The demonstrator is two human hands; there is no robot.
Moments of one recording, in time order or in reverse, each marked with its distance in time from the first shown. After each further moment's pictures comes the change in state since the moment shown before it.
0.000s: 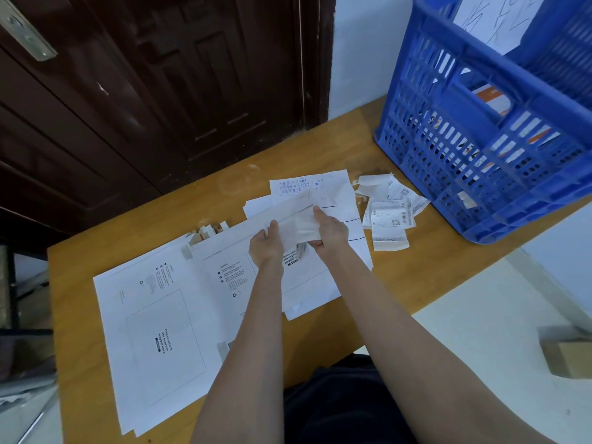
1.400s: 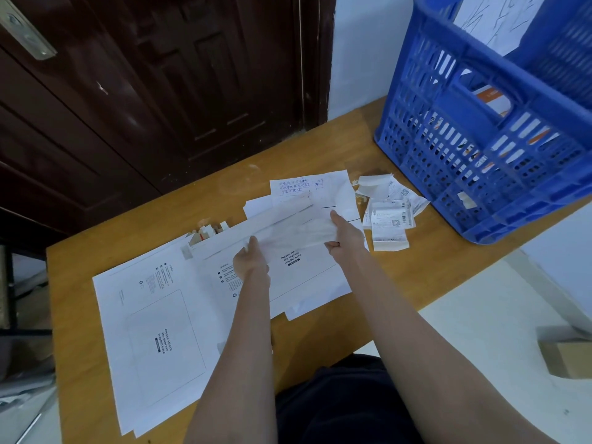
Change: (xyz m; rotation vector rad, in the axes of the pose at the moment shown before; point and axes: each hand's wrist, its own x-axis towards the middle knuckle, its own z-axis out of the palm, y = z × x) left_hand 0.009 -0.011 -0.033 -0.025 -0.055 -0.155; right_hand 0.004 -0.009 -0.024 0.133 0.086 0.067
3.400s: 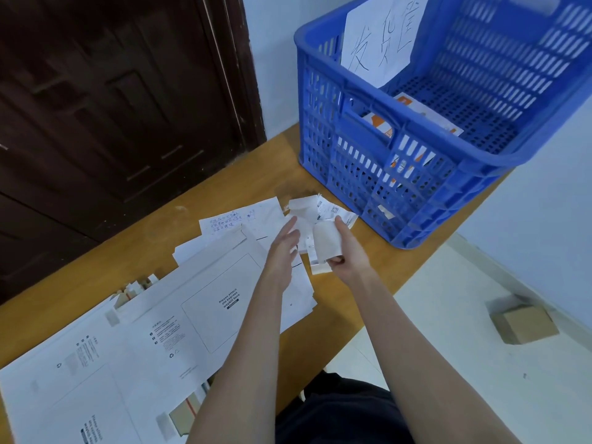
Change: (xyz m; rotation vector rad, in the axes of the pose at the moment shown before) left_hand -0.056 0.013 0.163 0.087 -0.741 0.181; right_hand 0.012 -0.088 -0.099 0.099 -0.079 -0.126
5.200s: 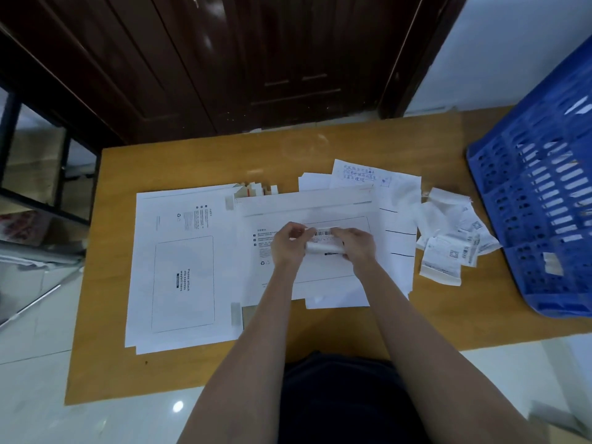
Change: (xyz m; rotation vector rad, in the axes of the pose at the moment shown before) left_hand -0.055 -0.072 -0.177 0.029 0.754 0.006; right_hand 0.017 0.158 0.111 -1.104 -0.150 -0.080
